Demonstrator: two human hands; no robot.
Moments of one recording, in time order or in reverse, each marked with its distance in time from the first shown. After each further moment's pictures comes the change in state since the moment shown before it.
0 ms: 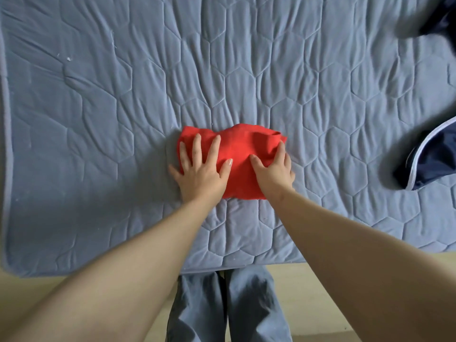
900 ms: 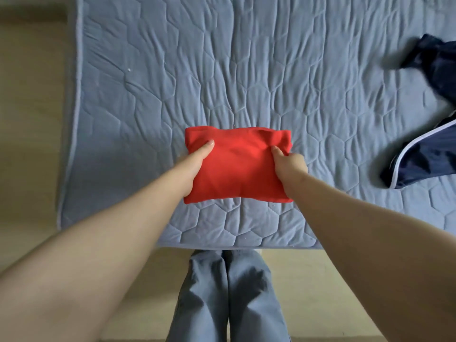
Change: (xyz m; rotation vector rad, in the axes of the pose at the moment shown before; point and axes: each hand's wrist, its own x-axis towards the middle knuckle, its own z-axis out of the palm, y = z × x) left_hand -0.028 -0.048 -0.089 -1.092 -0.382 -0.625; right_hand -0.059 -0.025 -0.029 0.107 0.012 0.086
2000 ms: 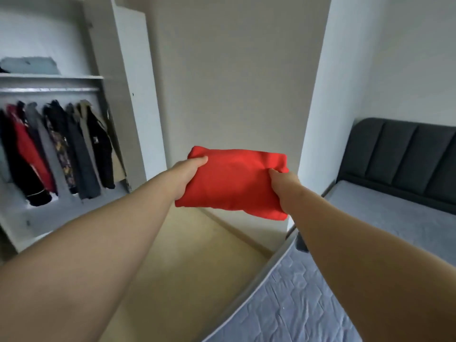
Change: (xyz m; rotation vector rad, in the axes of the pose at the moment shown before) left_hand -0.552 0.140 -0.353 -0.530 0.617 0.794; right_hand -0.568 -0.349 -0.034 0.076 -0.428 -1.193
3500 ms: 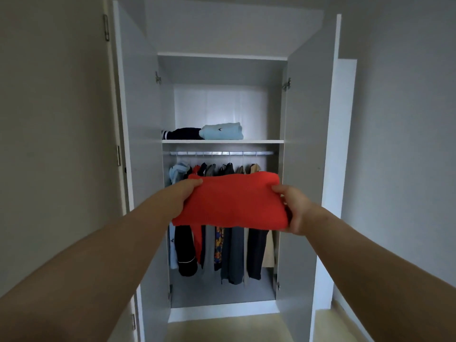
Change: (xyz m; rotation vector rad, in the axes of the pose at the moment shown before) left_hand 0.454 0.144 -0.615 -0.156 0.750 0.013; right_hand 0.266 -0.335 0.761 0.292 -1.068 0.076
